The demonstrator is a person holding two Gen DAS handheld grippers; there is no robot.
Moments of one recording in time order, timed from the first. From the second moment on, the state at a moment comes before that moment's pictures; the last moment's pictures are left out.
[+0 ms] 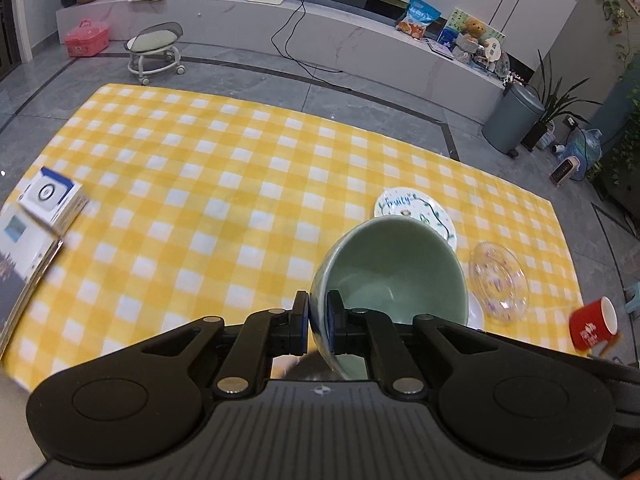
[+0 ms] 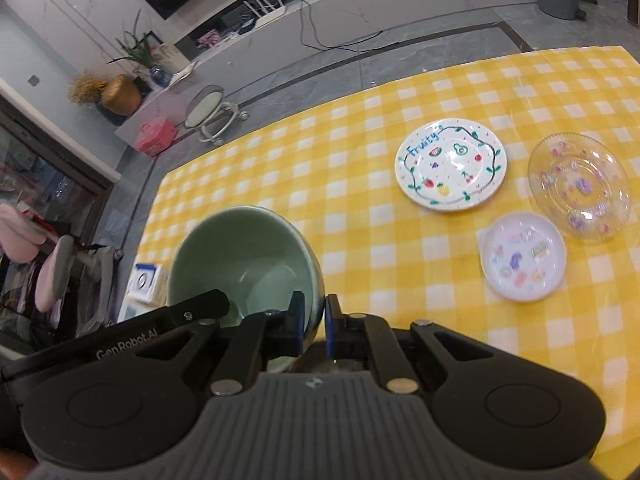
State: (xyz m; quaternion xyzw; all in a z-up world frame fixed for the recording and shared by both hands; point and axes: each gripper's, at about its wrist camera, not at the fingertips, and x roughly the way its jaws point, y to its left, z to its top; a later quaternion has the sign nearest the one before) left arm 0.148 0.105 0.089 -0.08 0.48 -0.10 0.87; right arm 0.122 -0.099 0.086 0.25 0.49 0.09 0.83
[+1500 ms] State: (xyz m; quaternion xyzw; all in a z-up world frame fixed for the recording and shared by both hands) left arm 0.124 0.095 0.006 -0.01 0.61 -0.13 0.78; right arm 0.106 -0.096 0.005 0.19 0.60 0.09 0.77
